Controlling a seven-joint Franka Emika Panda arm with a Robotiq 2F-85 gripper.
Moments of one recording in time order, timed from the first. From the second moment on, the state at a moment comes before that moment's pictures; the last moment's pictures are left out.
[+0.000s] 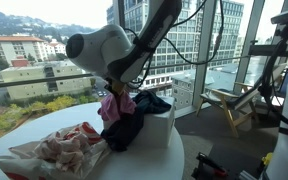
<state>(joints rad) 0.14 0.20 0.08 -2.08 -1.31 2.11 0.95</state>
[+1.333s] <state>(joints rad) -0.01 0.23 0.17 -2.16 -0.11 2.49 0.29</state>
